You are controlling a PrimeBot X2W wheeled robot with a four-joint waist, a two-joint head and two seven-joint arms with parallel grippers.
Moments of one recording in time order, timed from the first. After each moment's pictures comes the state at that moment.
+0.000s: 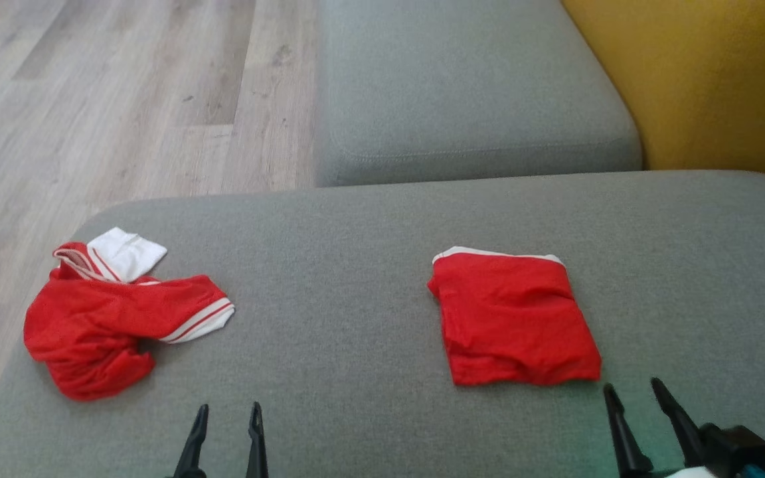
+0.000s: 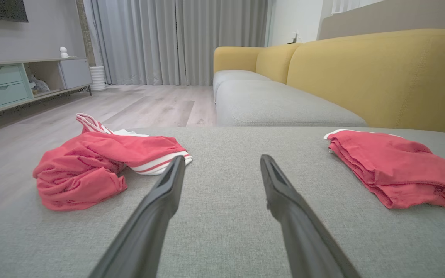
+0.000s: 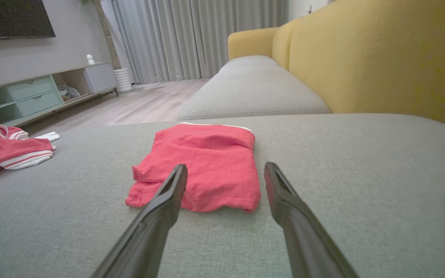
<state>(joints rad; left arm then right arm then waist) 0.19 0.05 -0.23 0.25 -0.16 0.11 -0.26 0.18 -0.16 0.13 0.32 0.22 0.12 -0.25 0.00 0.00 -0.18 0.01</state>
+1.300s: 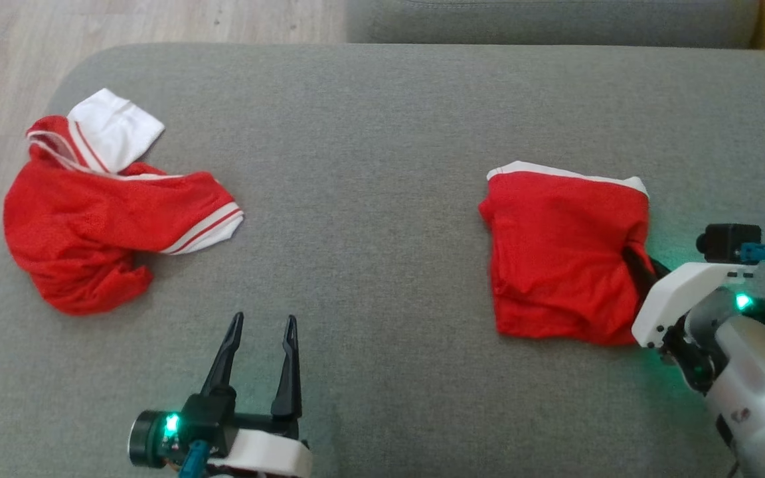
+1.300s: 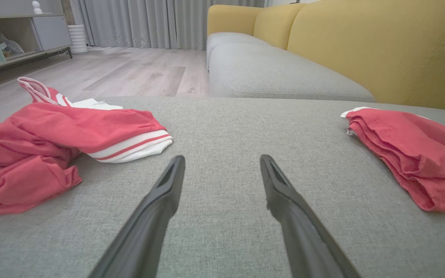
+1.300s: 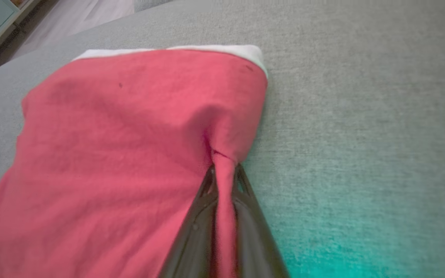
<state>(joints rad) -0.02 0.05 -0.34 0.26 -0.18 0.11 -0.26 -0.54 -0.34 0.52 0.94 0.77 0.12 0.04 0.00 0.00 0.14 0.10</state>
